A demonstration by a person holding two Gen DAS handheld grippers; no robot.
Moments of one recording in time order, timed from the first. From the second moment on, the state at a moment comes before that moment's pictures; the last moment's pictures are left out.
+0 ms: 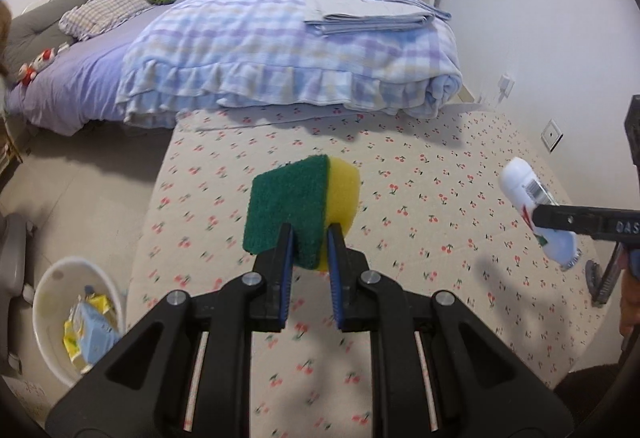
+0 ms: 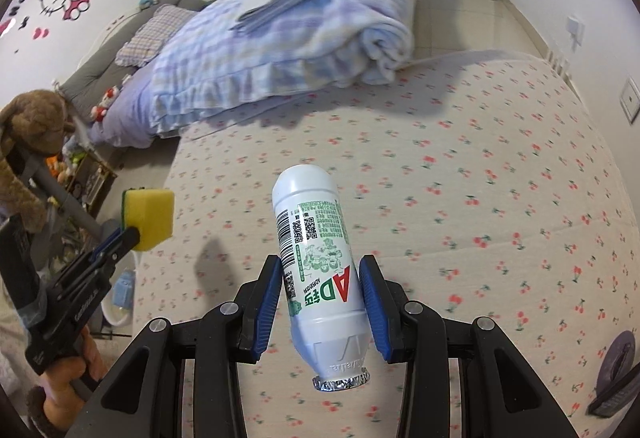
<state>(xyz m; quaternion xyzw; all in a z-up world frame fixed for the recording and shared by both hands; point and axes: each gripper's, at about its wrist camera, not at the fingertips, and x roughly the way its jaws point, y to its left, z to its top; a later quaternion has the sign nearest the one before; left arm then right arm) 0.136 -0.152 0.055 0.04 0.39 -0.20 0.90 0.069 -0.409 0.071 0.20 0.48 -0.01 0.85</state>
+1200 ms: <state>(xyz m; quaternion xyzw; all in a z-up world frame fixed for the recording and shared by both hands) 0.136 0.116 0.028 -0.14 0.44 -0.04 0.89 0.150 -0.159 0.049 0.12 0.53 0.15 0.83</state>
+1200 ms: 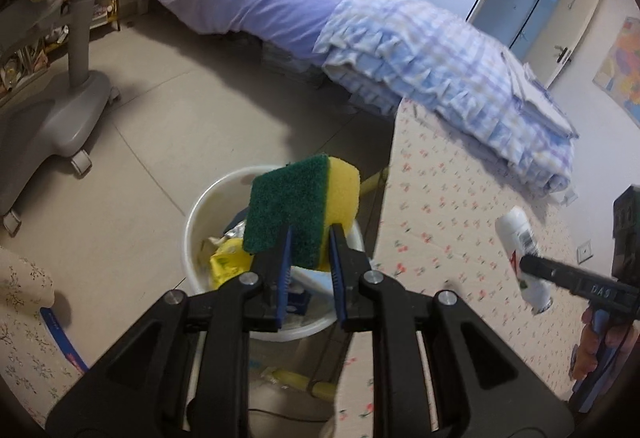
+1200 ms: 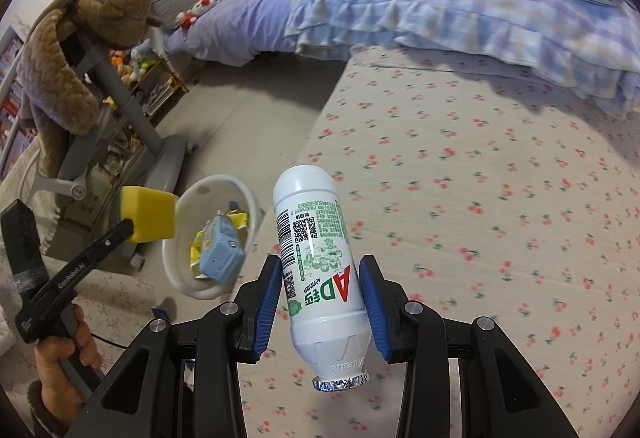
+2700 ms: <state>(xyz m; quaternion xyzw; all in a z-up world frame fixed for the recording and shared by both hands) 0.123 0.162 0.010 -0.12 0.51 0.07 0.85 0.204 -0.042 0.033 0.06 0.54 0.19 0.82</state>
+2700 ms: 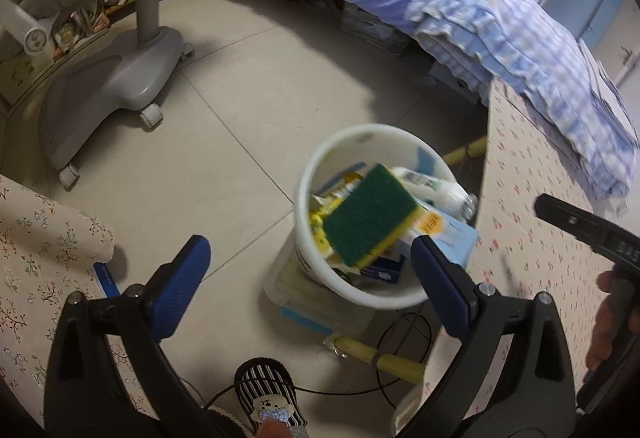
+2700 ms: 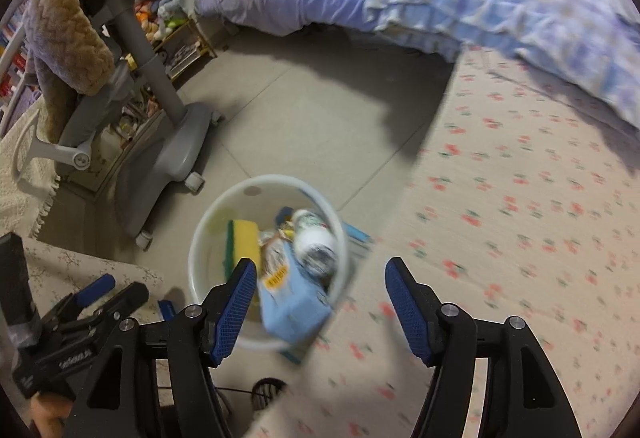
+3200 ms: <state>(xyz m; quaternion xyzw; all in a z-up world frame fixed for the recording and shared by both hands) 0.059 0.060 0.037 -0.03 0.46 0.01 0.89 0.074 -0.154 0.073 0.06 0.49 0.04 0.87</state>
